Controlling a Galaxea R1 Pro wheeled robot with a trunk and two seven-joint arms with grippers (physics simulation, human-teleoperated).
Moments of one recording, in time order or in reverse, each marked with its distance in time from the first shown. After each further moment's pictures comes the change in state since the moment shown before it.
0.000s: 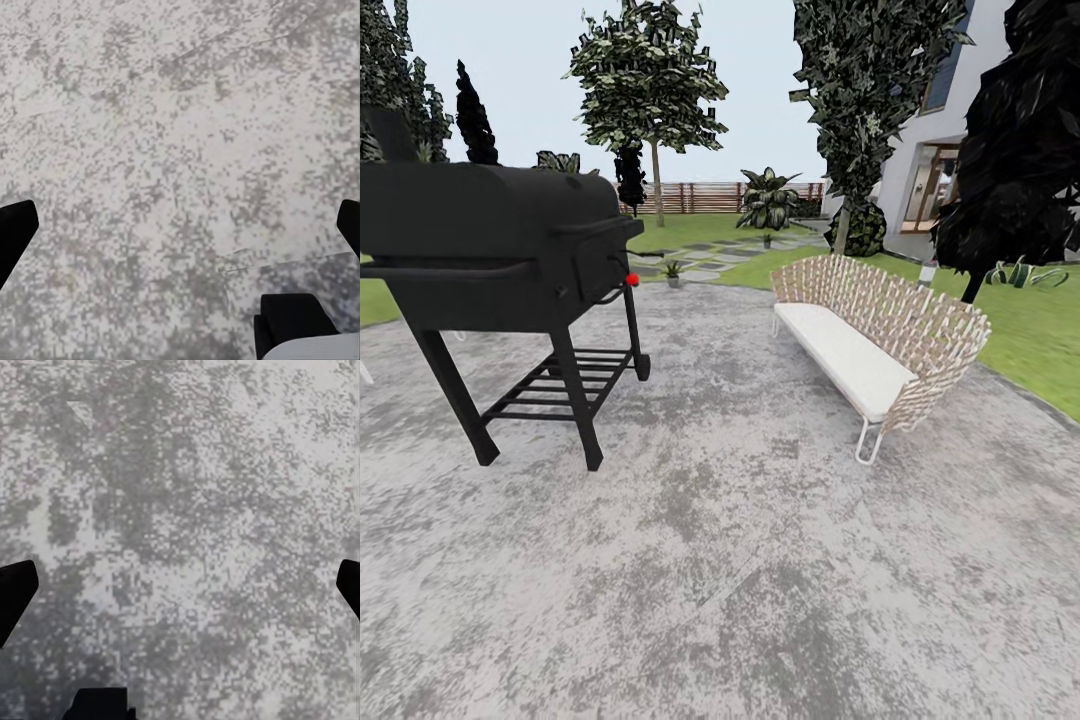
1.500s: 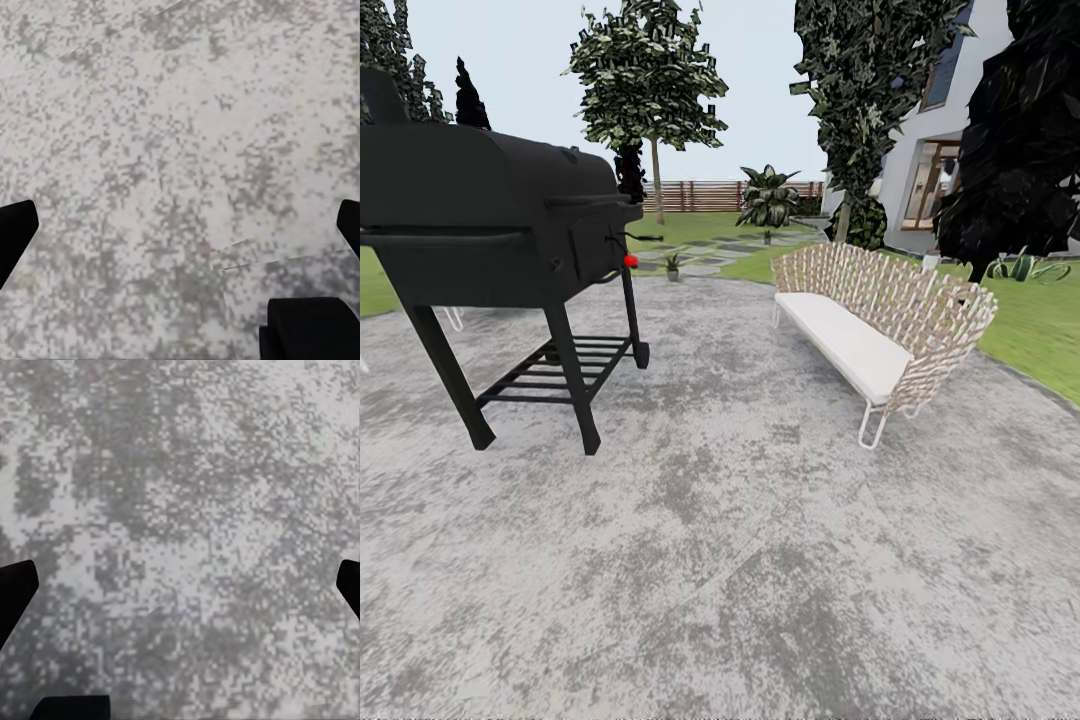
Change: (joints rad) left arm 0.000 -0.003 -0.003 -0.001 -0.001 0.000 0.000; right arm 0.000 -0.015 0.003 0.002 0.002 0.001 0.001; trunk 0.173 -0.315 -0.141
